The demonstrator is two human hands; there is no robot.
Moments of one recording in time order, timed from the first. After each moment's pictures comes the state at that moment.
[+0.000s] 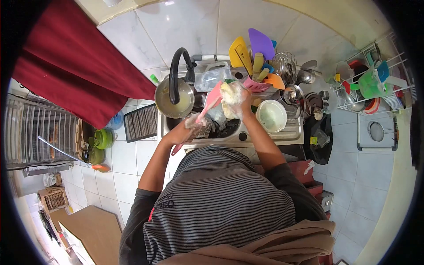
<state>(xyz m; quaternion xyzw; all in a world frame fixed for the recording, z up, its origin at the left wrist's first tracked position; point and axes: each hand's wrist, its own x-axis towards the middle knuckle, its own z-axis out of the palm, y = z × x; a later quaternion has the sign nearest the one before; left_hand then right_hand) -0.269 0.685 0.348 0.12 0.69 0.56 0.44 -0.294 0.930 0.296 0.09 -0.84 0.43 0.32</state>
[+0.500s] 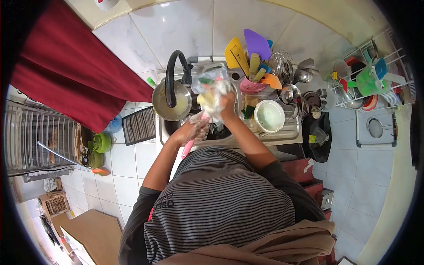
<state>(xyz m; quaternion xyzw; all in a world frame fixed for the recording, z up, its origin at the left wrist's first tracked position) -0.272 0.712 0.347 0.04 0.54 0.66 0.52 -0.298 0.880 0.319 0.14 -0.83 0.35 0.41</state>
